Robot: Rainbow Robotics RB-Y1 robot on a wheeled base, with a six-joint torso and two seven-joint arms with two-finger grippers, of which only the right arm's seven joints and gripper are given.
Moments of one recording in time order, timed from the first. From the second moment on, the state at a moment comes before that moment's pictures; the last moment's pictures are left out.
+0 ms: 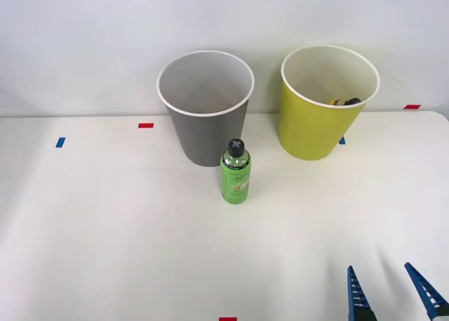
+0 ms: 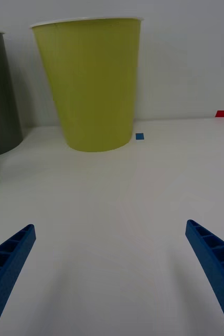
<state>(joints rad) 0.88 -0.15 0.07 -1.89 0.31 -0.58 1.10</state>
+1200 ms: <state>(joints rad) 0.88 -0.15 0.07 -1.89 0.31 -0.58 1.10</state>
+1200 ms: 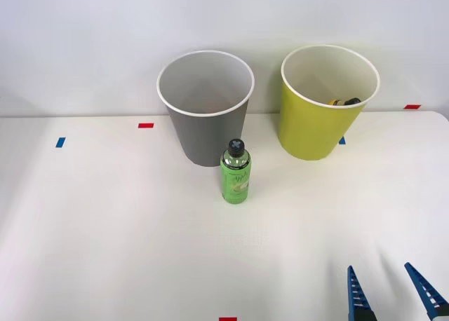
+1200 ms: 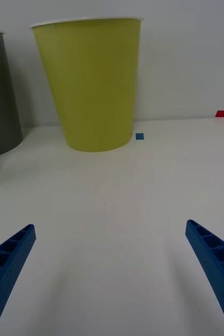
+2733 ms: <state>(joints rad) 0.64 -0.49 0.49 -1.88 -0.23 -0.61 1.72</state>
